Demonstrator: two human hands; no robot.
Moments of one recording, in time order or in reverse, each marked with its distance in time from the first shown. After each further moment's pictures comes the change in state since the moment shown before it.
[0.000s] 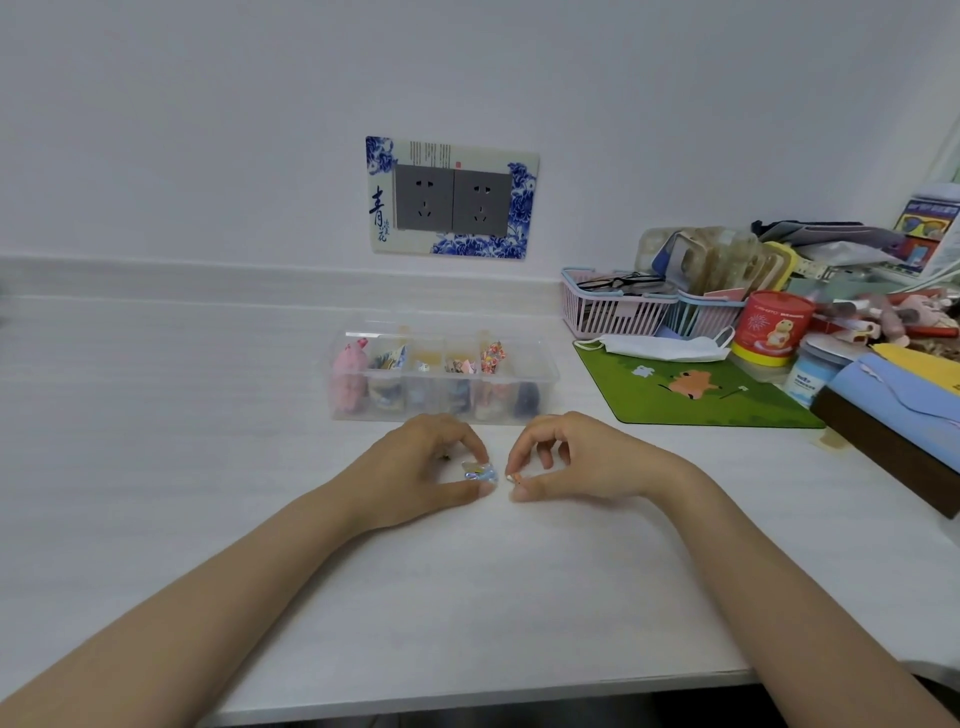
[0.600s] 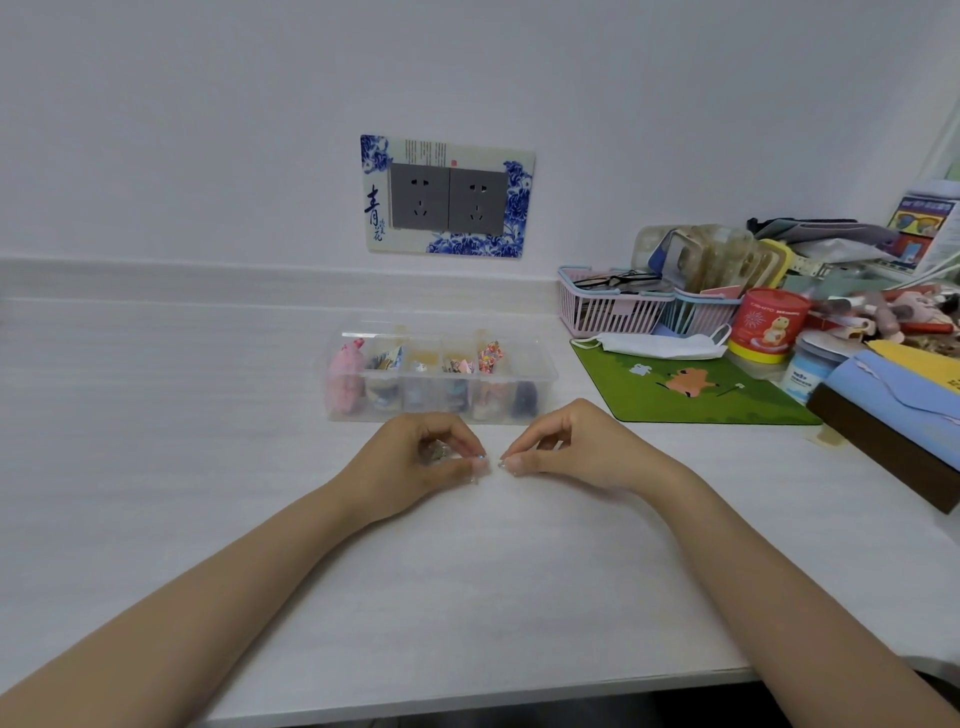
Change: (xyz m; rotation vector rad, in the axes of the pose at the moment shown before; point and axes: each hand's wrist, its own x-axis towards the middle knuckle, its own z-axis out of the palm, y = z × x) left_hand 0.003 0.003 -0.001 -0.279 0.076 -0.011; right_hand 0.003 0.001 0.002 0.221 0.142 0.053
